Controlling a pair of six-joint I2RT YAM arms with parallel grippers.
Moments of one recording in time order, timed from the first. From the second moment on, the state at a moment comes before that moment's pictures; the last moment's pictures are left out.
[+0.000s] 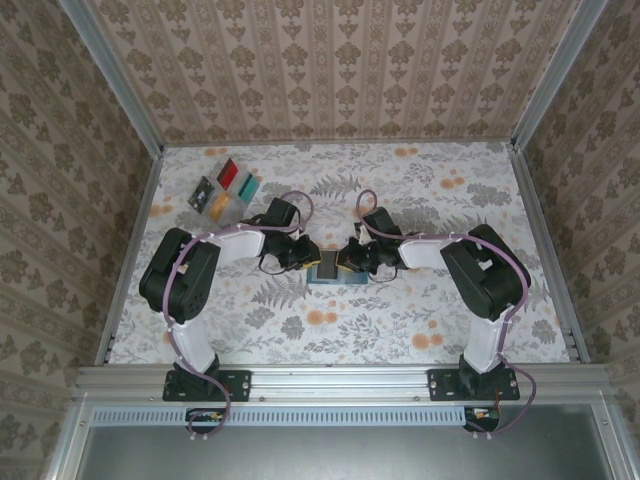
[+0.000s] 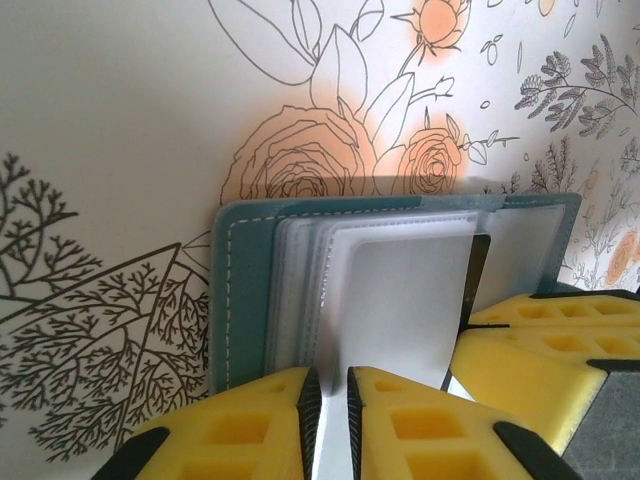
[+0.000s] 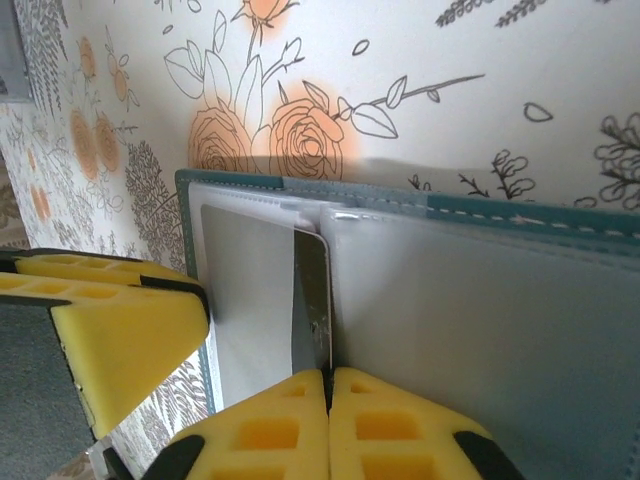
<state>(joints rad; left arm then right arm) -0.54 1.82 1.01 -0.29 0.50 -0.74 0.51 1.87 0.93 0.03 -0.49 0.87</state>
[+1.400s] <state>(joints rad) -0.51 1.67 0.92 -0.06 0.72 -0.76 0.41 1.54 0.76 0.11 -0.59 0.88</state>
